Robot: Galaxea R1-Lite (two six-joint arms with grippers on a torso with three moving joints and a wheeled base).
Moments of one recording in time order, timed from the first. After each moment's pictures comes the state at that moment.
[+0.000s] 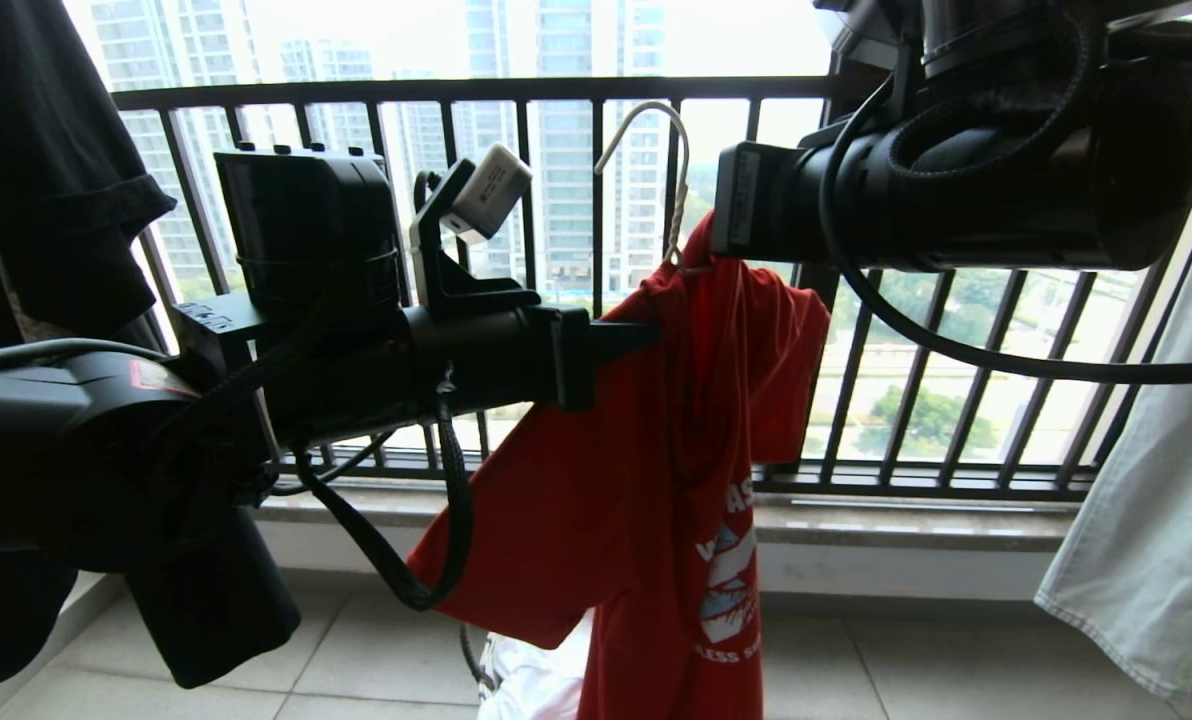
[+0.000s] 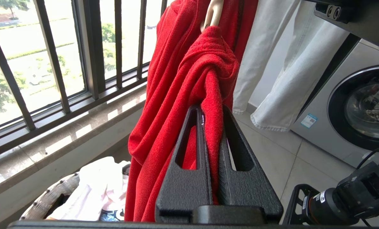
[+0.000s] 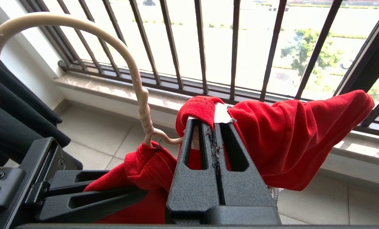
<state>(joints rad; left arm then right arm) -0.63 1.65 -1.12 -0.52 -0.43 -0.26 0.76 1.75 -1.81 0.33 -0.41 0.31</state>
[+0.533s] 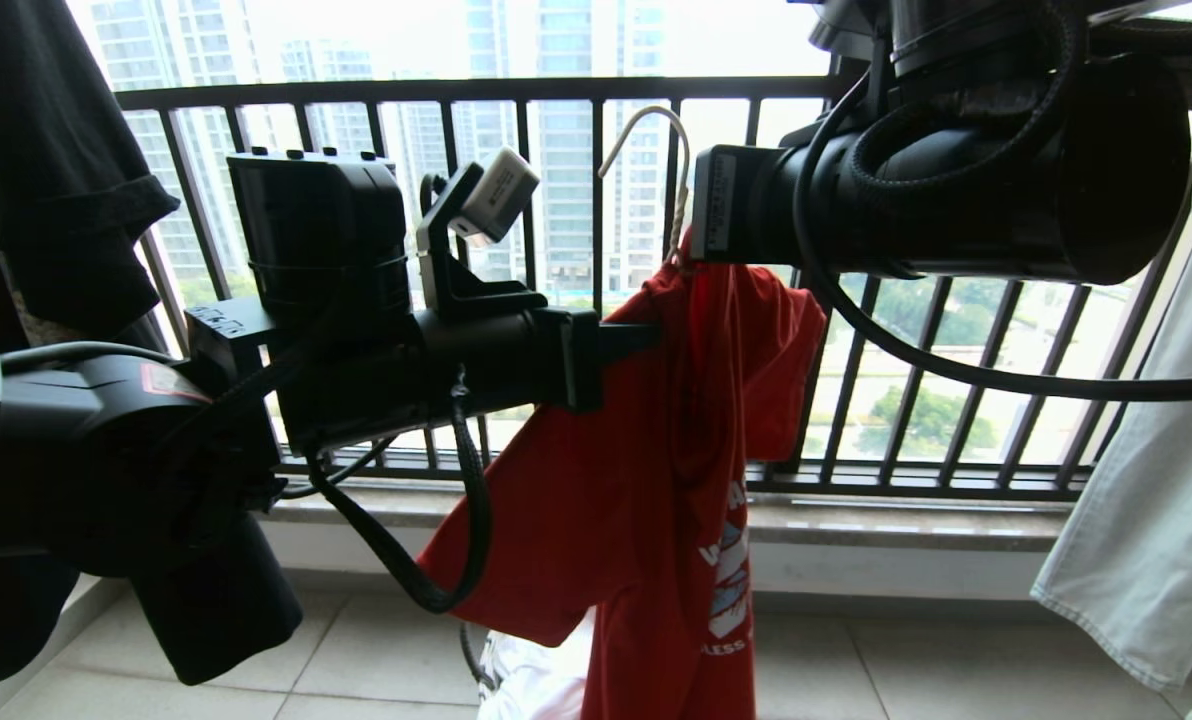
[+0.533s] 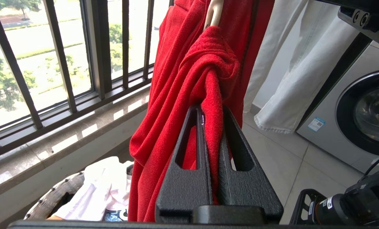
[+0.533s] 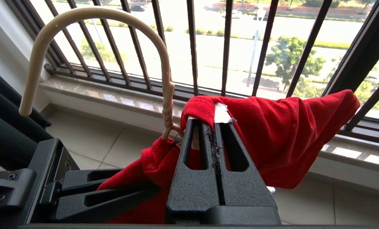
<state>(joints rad) -0.65 1.66 -1.12 -0.52 -0.38 -0.26 0.82 1.77 -1.84 0.33 -0.52 0.28</state>
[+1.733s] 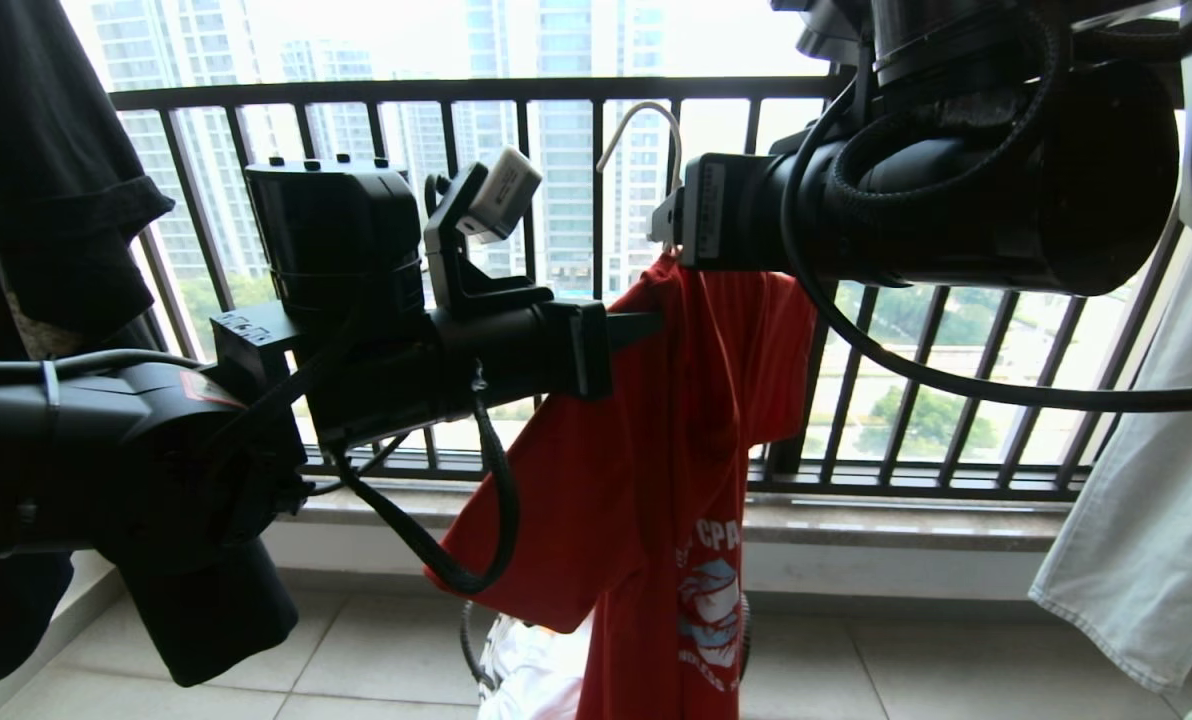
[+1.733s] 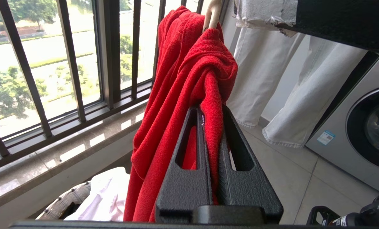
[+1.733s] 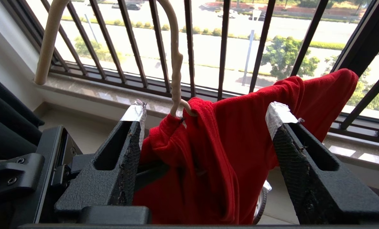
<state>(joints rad) -0.65 1.69 -1.12 -0.59 -0.33 -0.27 0.83 1.78 -1.83 0.34 -0.55 0.28</state>
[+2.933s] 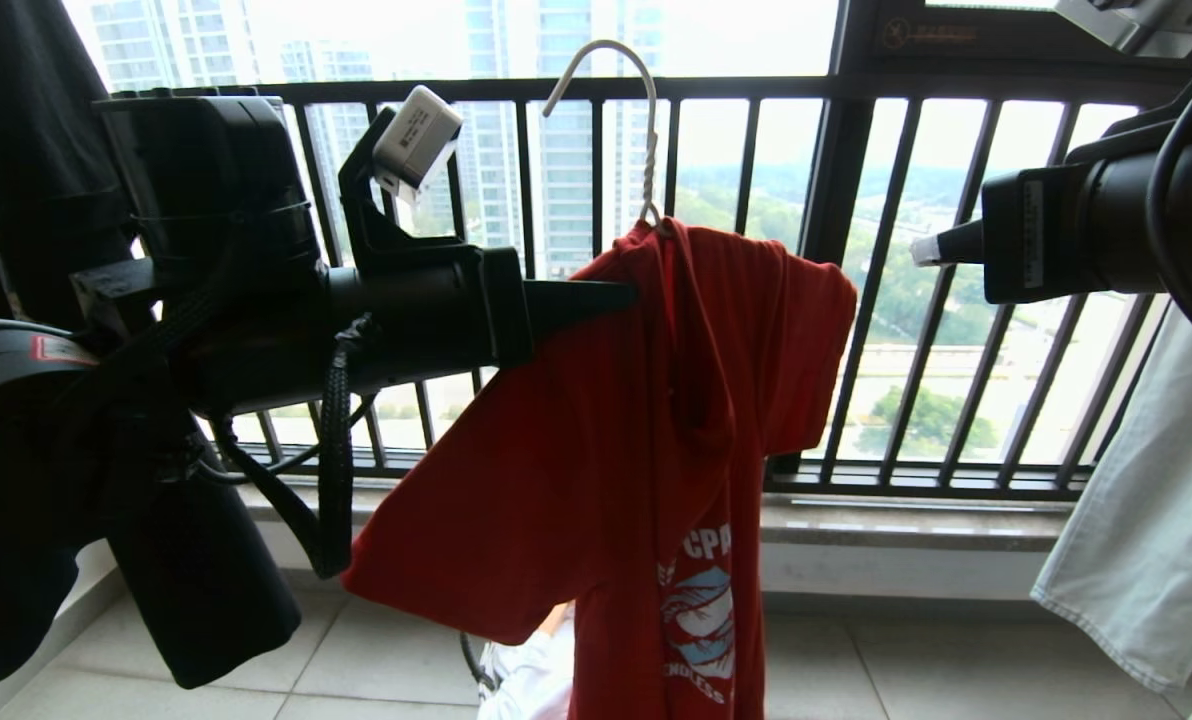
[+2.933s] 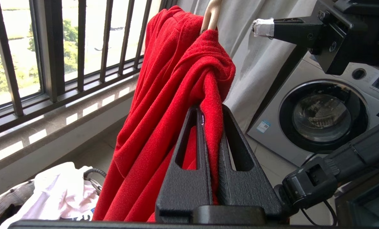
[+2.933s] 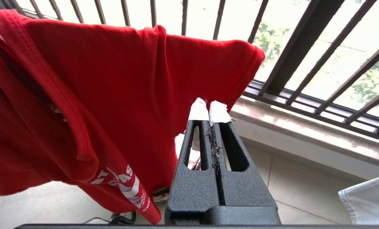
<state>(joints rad) -0.55 1.59 -1.11 -0.54 -0.64 -0.43 0.60 1.47 -1.62 0.52 -0.31 0.11</state>
